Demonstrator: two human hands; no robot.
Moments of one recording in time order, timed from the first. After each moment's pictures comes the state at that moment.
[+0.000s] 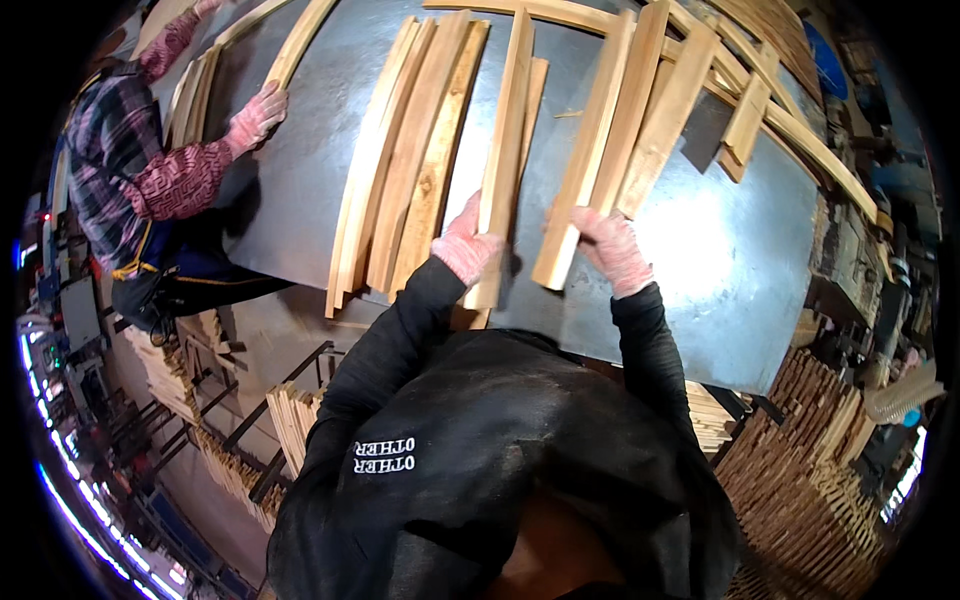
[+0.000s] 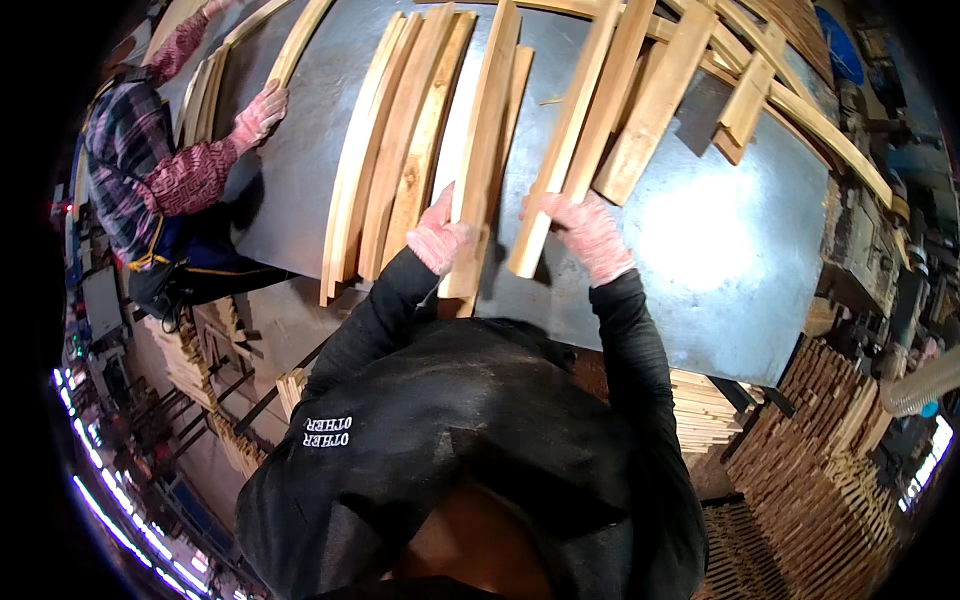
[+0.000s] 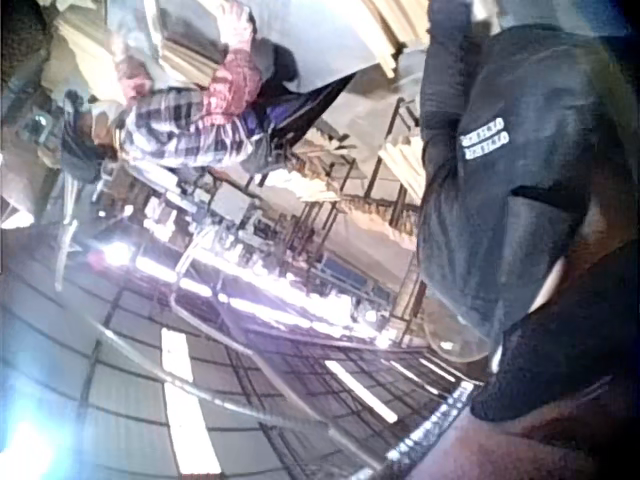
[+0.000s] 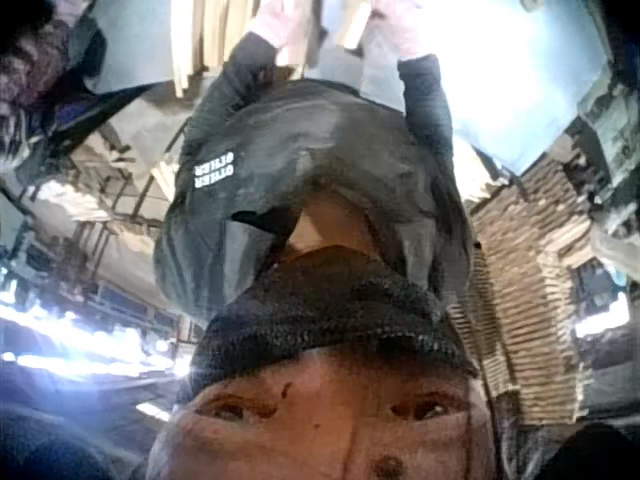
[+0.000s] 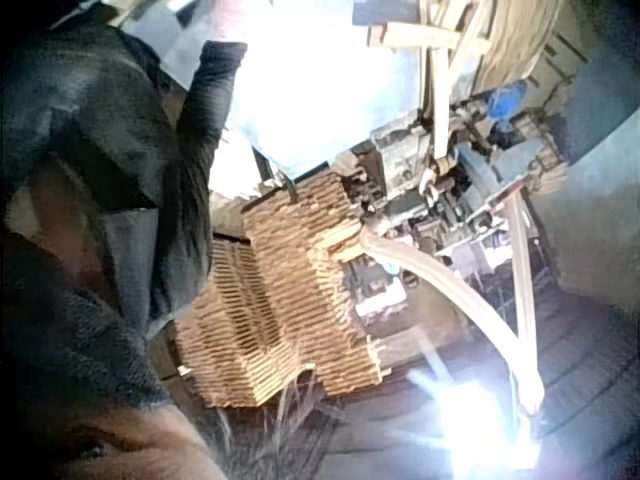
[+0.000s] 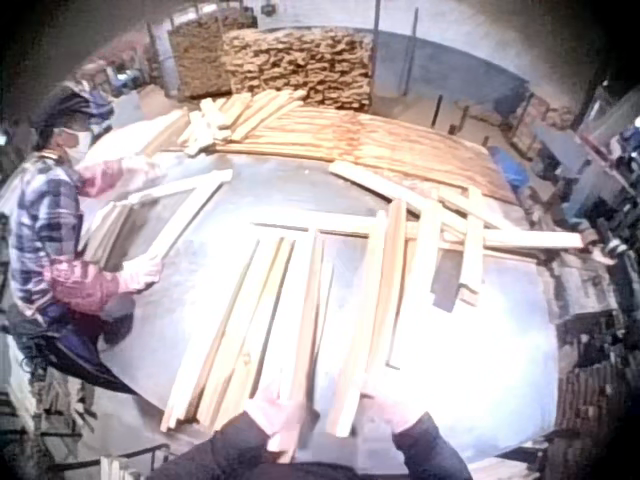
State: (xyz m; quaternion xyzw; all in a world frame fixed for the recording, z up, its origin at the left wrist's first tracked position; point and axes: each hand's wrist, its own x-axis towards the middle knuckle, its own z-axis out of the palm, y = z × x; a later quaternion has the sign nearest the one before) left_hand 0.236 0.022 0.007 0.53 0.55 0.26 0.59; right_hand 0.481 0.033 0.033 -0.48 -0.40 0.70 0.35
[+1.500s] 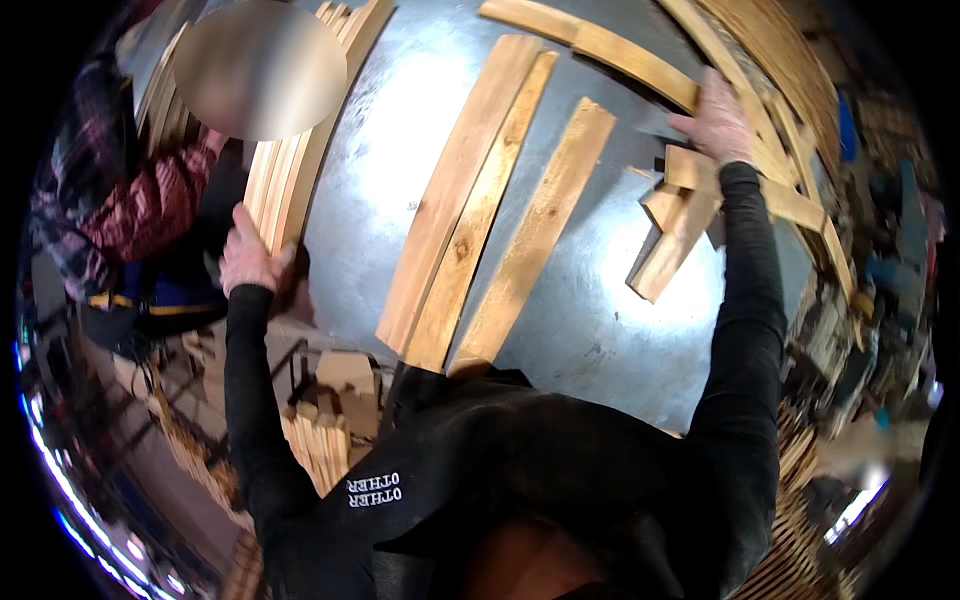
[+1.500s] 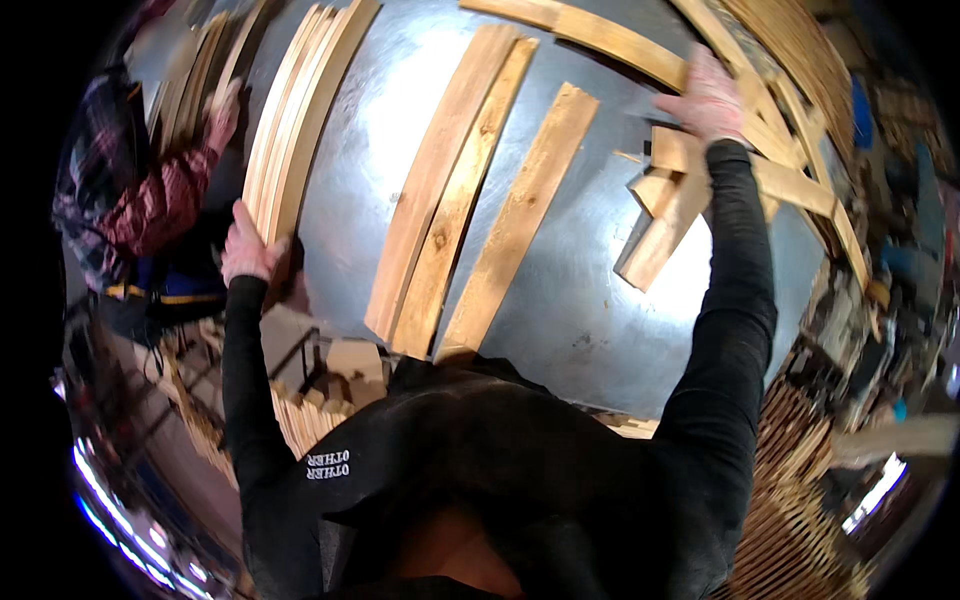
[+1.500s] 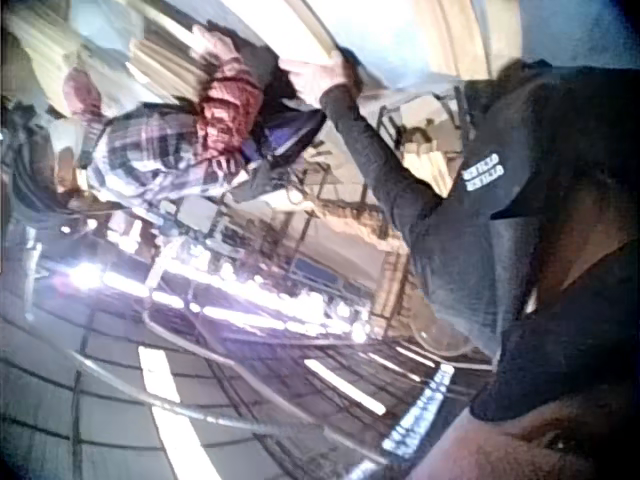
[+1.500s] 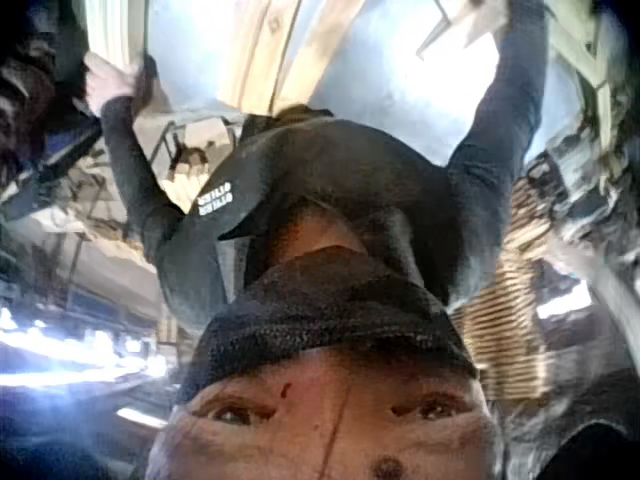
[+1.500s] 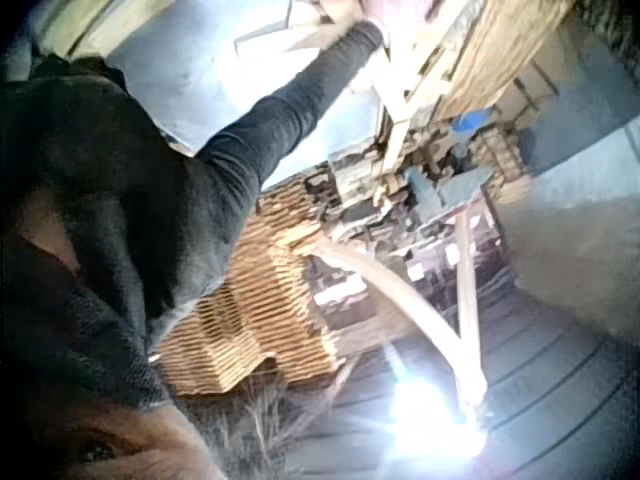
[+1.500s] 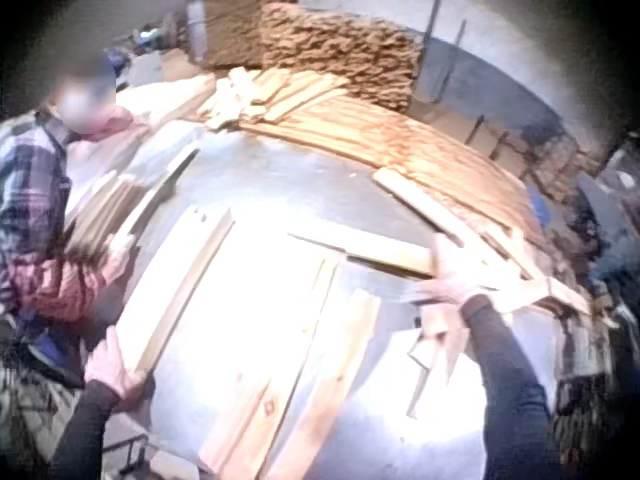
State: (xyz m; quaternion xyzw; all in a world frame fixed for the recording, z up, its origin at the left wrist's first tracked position) left_hand -0.057 0.075 0.042 0.49 0.86 -0.14 0.08; right_hand 0.520 0.367 0.048 -0.61 -0.79 -0.04 -0.04
